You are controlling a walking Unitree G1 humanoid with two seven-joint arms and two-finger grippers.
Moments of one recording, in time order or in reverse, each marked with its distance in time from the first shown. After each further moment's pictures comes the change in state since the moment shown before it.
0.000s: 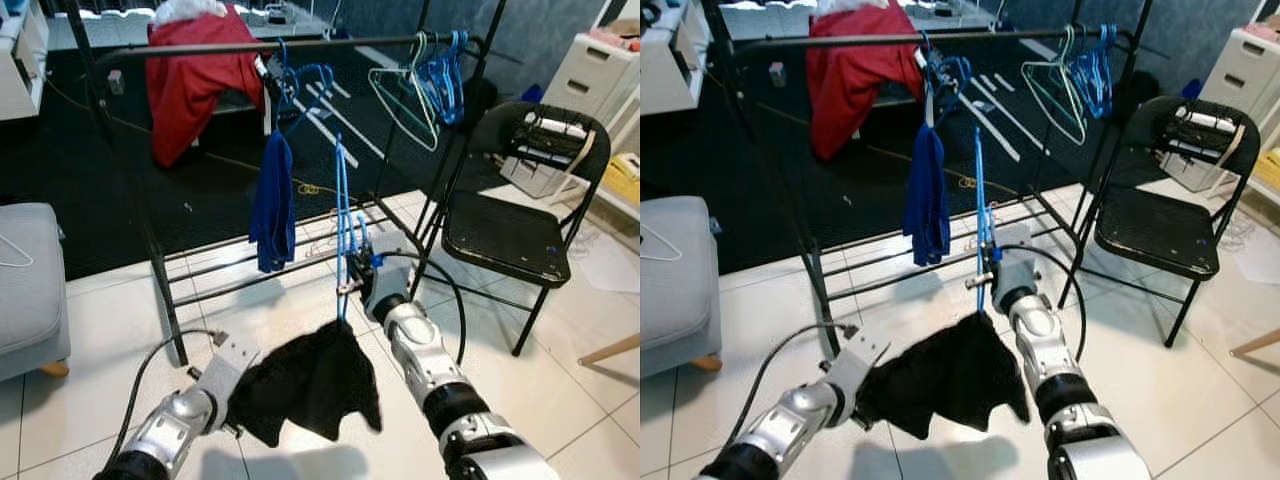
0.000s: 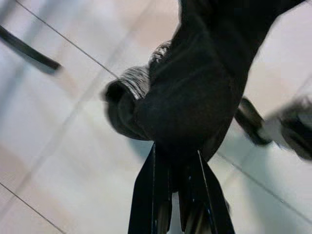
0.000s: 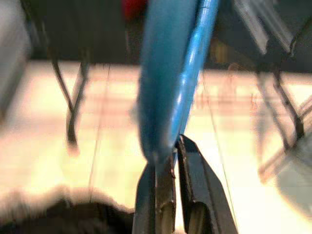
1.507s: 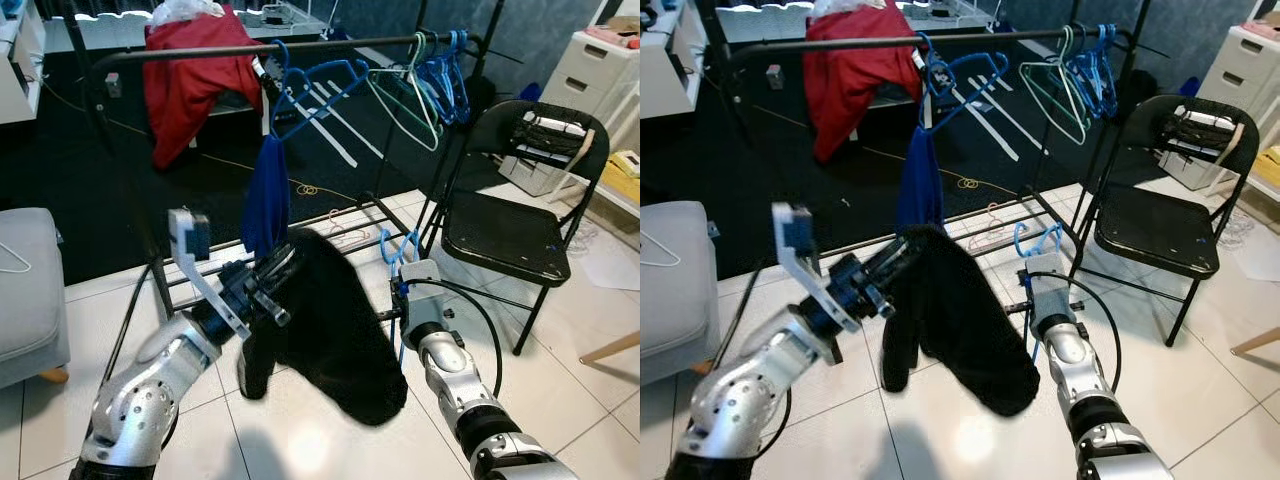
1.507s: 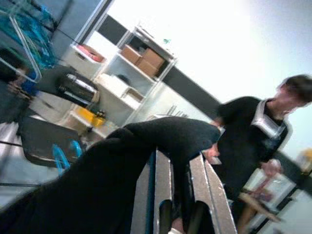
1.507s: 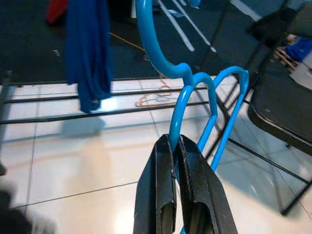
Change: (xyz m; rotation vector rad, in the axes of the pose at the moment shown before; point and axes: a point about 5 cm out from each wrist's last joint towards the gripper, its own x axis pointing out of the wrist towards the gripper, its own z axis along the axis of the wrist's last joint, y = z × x) left arm -0.162 0.024 0.175 -0.601 -1.183 -0.773; right arm -0.016 -0.048 0.013 -0.023 -0.167 -0.294
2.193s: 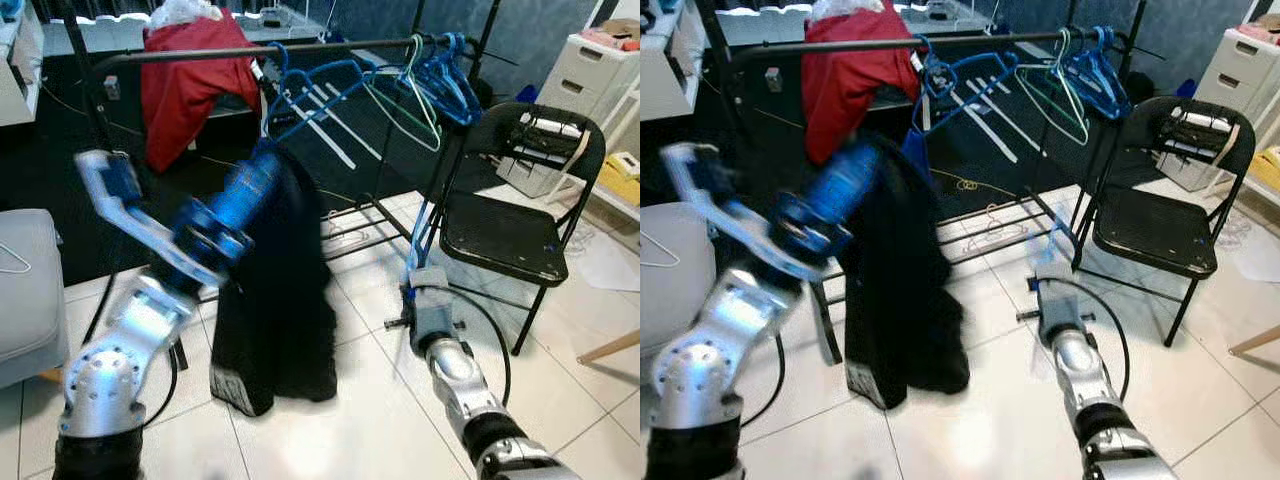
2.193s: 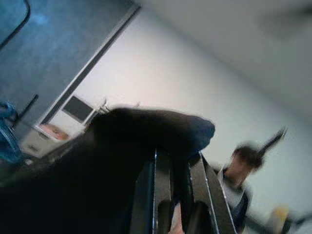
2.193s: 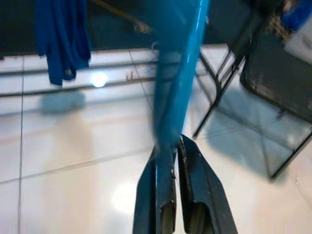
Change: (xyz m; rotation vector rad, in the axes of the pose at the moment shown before) left arm 0.013 -0.029 0.074 -0.018 -0.271 -0.150; right arm -0.013 -0.006 -0.032 0.036 0.143 -0.046
